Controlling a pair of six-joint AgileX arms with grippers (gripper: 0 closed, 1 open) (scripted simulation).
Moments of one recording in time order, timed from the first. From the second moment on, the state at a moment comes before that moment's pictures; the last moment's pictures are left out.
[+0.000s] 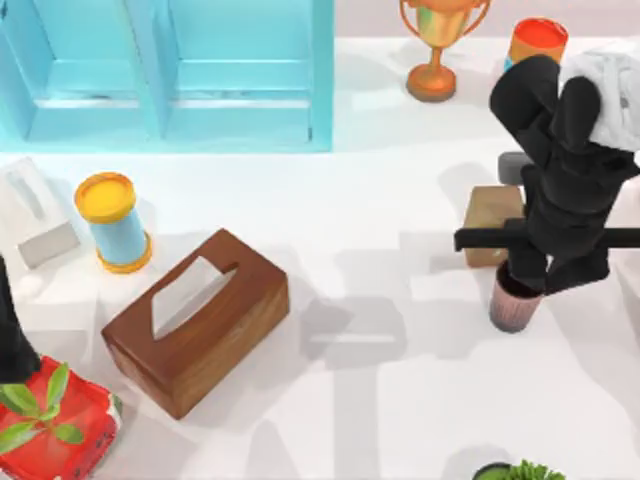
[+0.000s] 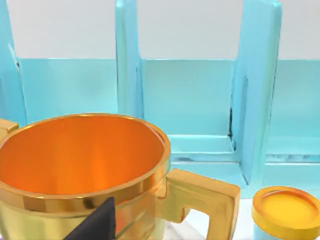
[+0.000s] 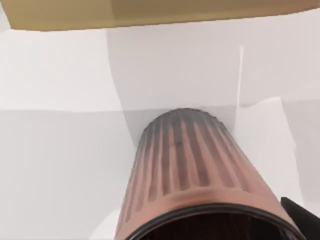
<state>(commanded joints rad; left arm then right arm) 0.00 0.00 0.00 0.00 0.00 0.00 0.40 1.94 1.34 -0.97 0.07 0.45</state>
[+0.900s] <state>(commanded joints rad) 0.00 0.00 0.00 0.00 0.00 0.00 0.40 1.94 1.34 -0.97 0.07 0.45</state>
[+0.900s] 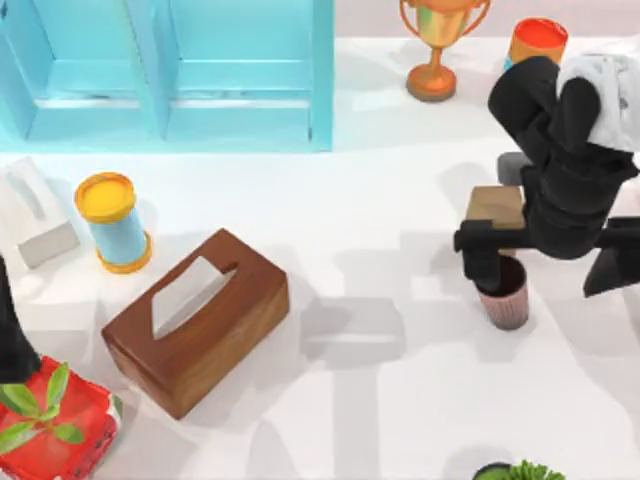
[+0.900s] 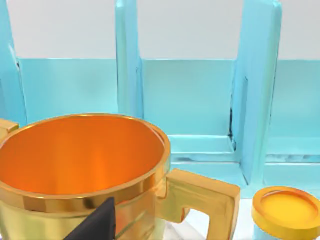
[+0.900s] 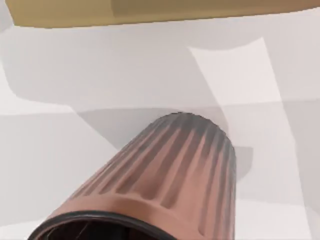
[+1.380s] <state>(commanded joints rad) 0.00 0.00 0.00 0.00 0.00 0.00 0.40 1.94 1.39 -1.03 0.07 0.45</state>
